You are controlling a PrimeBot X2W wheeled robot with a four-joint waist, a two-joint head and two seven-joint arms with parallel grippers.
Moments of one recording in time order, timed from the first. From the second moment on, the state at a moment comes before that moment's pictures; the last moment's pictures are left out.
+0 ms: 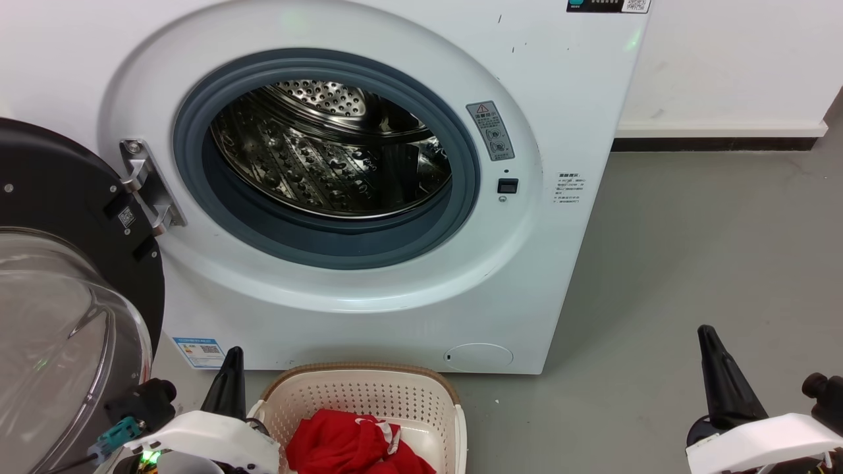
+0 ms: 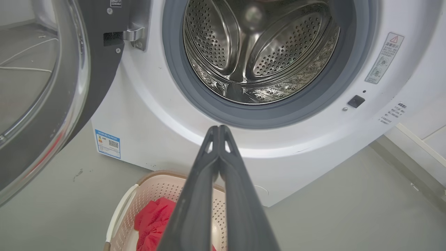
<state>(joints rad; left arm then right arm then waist) 0.00 0.15 -0.06 0.16 -0.56 0.03 -0.06 0.09 -0.06 -0.06 -0.01 0.50 0.13 -0.03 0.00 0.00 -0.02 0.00</state>
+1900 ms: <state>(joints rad) -0.07 0.08 0.06 0.22 -1.27 -0.08 0.06 -0.04 -0.07 -0.06 0.16 1.27 0.13 0.04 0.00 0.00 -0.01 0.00</state>
